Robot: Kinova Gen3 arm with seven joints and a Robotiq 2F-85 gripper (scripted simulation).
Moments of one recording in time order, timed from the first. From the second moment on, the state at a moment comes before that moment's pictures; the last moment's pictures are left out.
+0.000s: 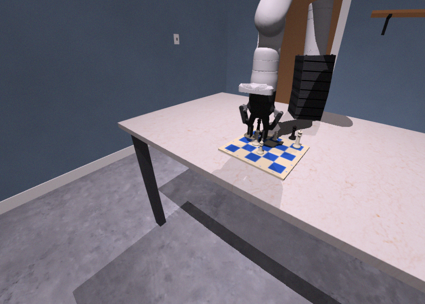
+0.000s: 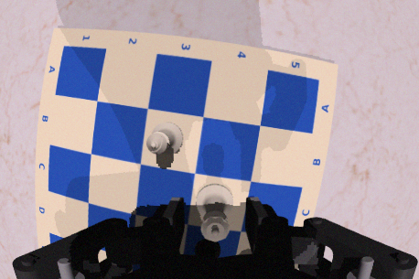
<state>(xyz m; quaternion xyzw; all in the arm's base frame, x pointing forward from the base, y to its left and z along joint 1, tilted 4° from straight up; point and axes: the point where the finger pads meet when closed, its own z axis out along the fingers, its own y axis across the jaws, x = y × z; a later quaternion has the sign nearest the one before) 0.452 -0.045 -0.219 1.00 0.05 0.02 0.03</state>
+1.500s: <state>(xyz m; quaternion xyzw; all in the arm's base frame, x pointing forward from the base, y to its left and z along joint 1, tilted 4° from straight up) 0.451 -0.046 -0.215 1.00 0.05 0.02 0.03</state>
